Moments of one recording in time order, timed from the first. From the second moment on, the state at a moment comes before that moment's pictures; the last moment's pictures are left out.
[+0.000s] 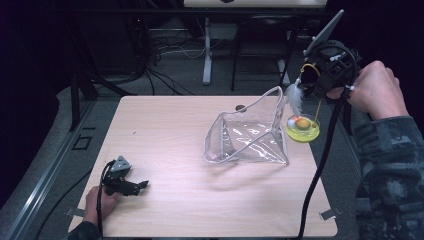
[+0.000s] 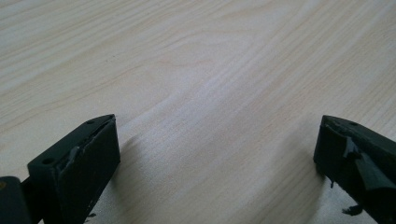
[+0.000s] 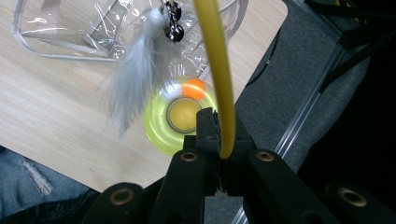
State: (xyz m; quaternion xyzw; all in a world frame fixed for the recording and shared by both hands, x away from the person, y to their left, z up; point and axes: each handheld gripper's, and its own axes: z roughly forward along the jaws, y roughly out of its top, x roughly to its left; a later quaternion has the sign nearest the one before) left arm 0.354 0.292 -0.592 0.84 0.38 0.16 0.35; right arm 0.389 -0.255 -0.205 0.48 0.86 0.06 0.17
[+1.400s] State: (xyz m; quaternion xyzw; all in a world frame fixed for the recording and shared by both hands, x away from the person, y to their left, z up) left arm 0.354 0.292 -0.592 0.84 0.38 0.16 0.35; right arm 0.435 -0.171 -0.194 0.42 0.89 0.11 0.16
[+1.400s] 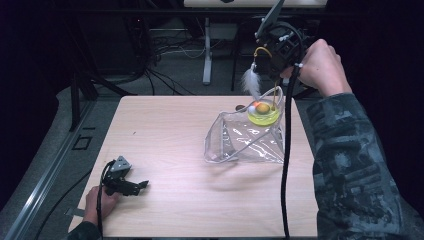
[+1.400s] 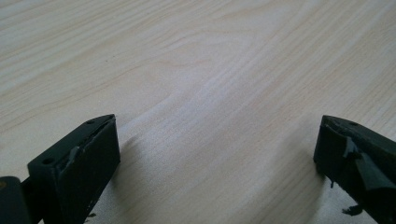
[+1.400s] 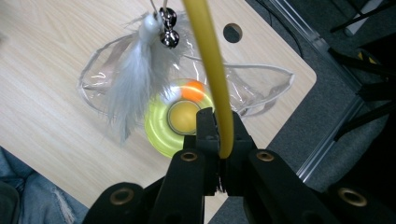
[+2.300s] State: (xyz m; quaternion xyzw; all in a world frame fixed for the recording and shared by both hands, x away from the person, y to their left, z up) left arm 0.354 0.292 -0.592 0.84 0.38 0.16 0.35; right arm 0.460 -0.148 -0.236 0.41 0.90 0.10 0.13
